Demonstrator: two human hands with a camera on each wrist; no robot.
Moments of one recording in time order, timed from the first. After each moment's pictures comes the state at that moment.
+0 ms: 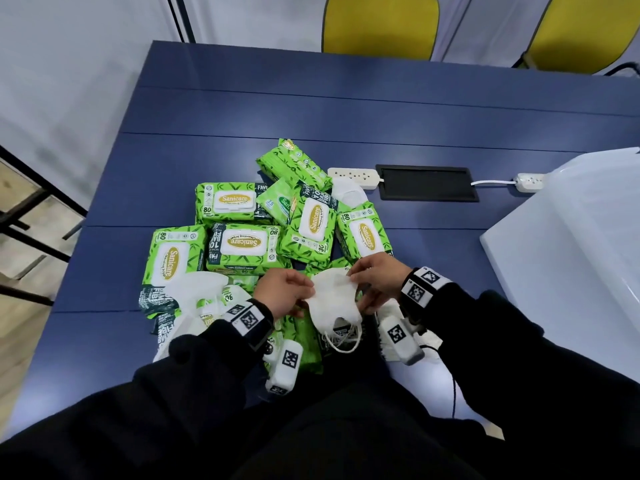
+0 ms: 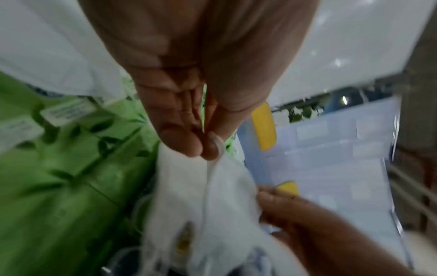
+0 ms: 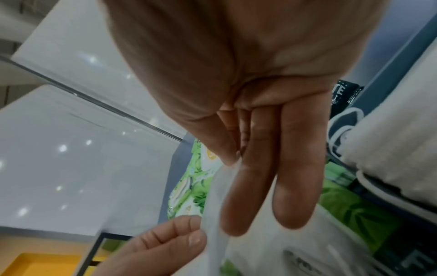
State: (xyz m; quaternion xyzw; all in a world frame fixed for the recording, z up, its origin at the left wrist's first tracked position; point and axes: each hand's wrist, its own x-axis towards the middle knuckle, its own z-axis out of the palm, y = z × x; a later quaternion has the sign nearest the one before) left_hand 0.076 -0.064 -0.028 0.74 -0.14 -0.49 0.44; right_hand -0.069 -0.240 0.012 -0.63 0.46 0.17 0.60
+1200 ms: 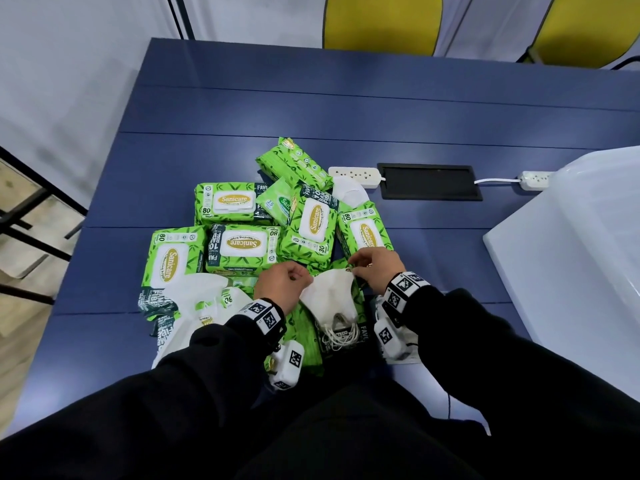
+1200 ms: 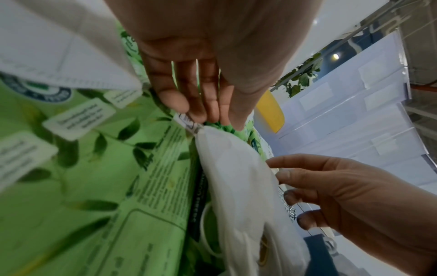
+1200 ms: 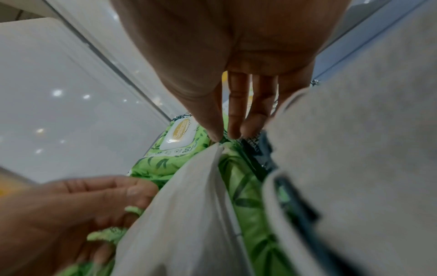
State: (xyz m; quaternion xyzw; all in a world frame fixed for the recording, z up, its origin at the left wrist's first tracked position) left_hand 0.085 -0.080 -0.063 0.85 -0.25 -0.32 0.34; right_hand -0.063 -0.254 -0.028 -0.81 0.45 0.07 0.37
